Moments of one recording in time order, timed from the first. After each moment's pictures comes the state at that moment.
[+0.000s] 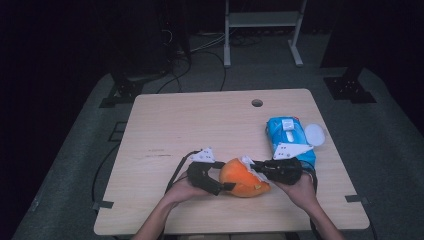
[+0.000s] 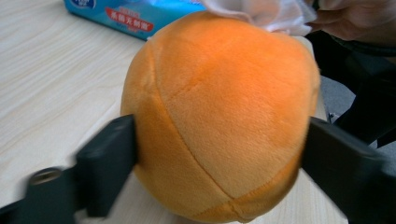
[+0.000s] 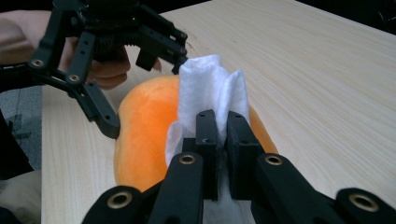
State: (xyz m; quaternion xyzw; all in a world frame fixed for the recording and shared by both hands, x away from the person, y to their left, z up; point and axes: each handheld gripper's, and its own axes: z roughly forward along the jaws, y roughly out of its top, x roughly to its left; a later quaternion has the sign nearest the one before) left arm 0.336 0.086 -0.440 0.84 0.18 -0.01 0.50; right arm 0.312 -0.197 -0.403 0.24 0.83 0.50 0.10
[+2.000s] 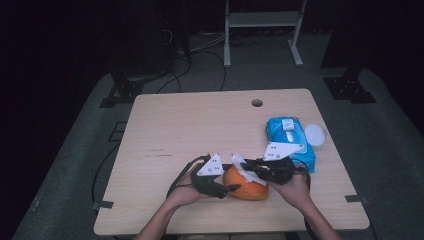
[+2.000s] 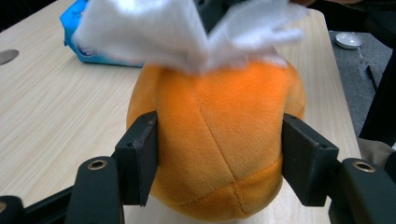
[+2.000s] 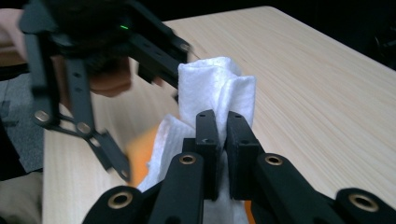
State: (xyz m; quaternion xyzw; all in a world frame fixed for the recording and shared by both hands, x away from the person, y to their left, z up) left arm 0.309 0.070 -0.419 0.87 0.09 0.09 0.48; right arm 0.306 -0.172 -0.384 0.20 0.84 0.49 0.13
